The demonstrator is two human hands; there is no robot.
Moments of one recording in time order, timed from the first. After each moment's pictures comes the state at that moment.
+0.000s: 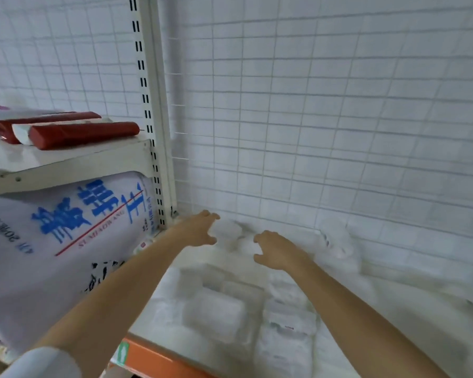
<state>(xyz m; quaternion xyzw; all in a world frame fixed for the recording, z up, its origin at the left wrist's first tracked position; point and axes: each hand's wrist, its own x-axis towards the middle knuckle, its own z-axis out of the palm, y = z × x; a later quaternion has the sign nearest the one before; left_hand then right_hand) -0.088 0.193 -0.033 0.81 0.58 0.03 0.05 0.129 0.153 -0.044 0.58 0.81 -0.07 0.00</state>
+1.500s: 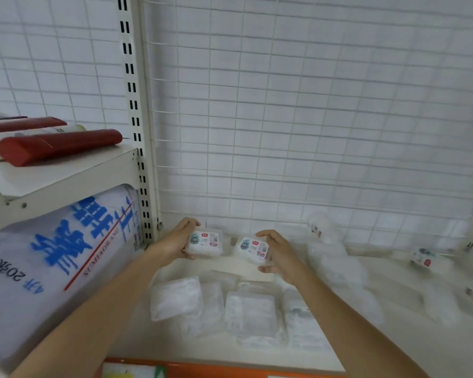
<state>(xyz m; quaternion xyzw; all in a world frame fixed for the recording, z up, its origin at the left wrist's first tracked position) -0.142 0.186 -0.043 0.57 0.49 0.34 0.57 0.086 0.105 -0.049 0.61 0.41 -0.47 -0.50</state>
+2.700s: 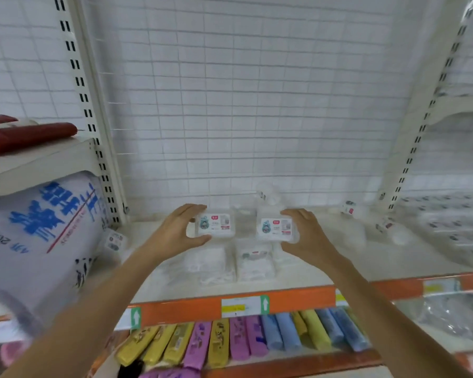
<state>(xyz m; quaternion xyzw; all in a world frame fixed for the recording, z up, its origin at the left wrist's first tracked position) -0.101 0.059 -0.027 0.89 0.28 0.34 0.11 0.181 -0.067 -0.036 0.67 0.65 -0.01 -0.34</state>
